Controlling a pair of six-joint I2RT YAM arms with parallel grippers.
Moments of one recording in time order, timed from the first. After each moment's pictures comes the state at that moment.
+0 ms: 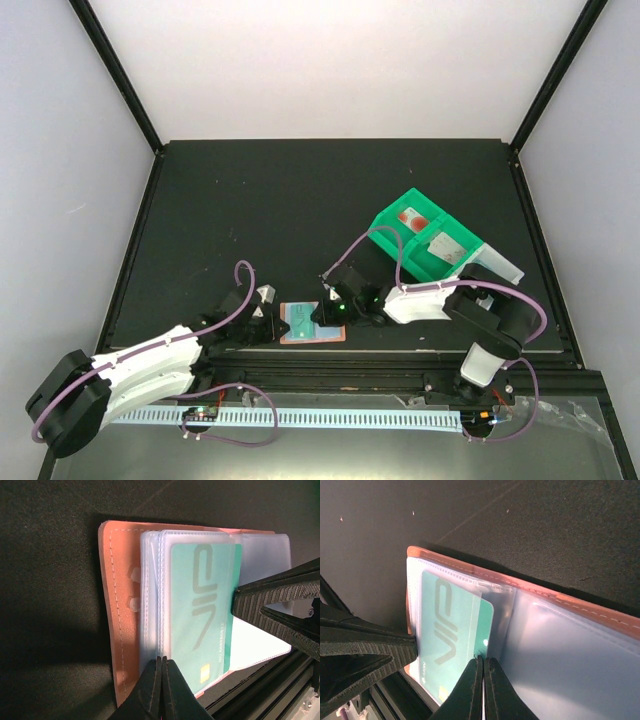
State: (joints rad) left arm -0.73 0.88 0.16 -0.14 0.28 -0.92; right arm 1.01 1.69 0.69 0.13 -0.30 0.91
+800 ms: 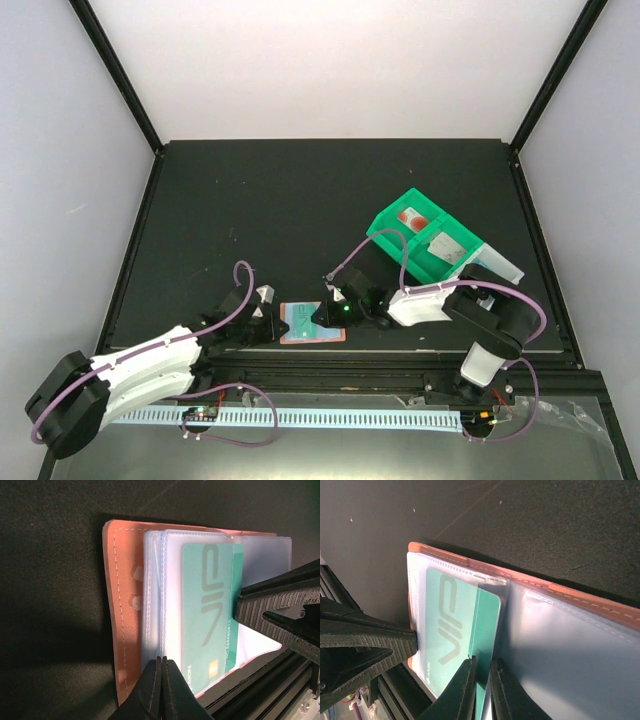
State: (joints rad) left arm -0.73 0.88 0.16 -0.15 0.28 -0.93; right arm 0.99 1.68 0.63 0.23 -0.35 0.94
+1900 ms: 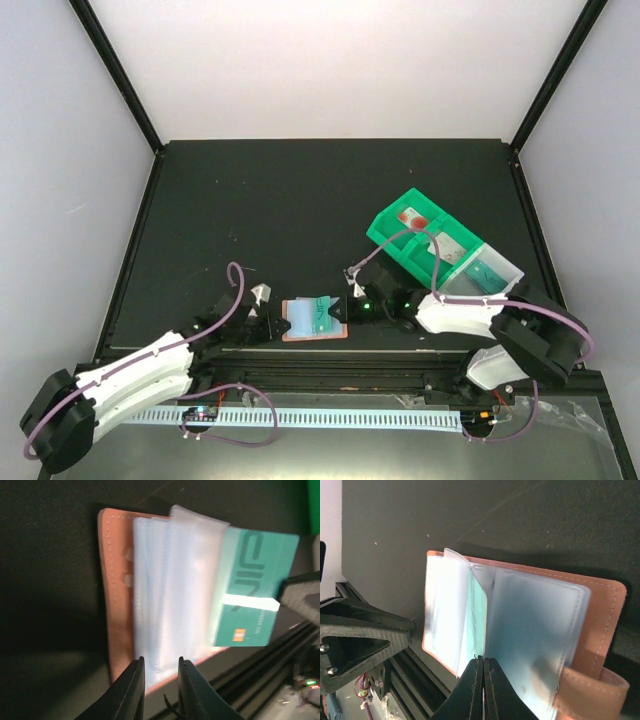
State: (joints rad) left arm -0.73 0.78 0.16 -0.21 0.28 -0.97; right arm 0.93 1.45 0.51 0.18 -0.31 0.94
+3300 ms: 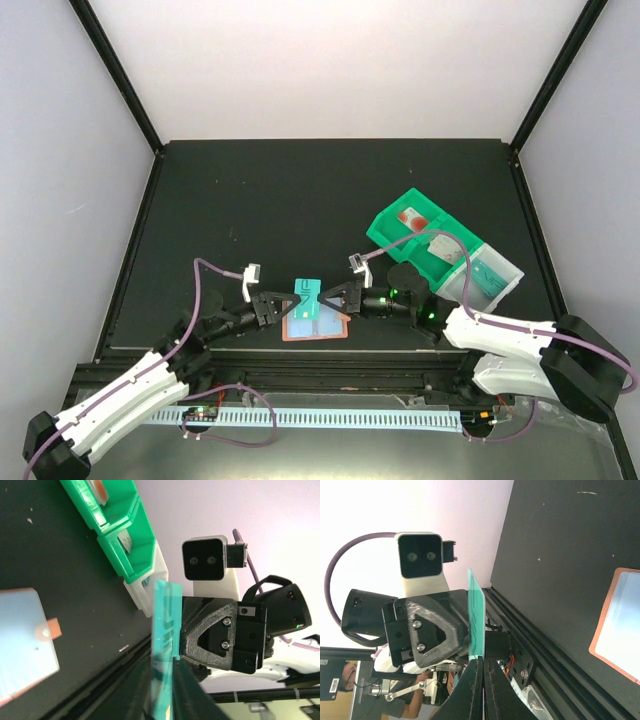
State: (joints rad) left arm -0.73 0.42 0.15 0.12 0.42 -1.24; right arm 0.93 1.15 0.41 0.51 -0.48 1.21
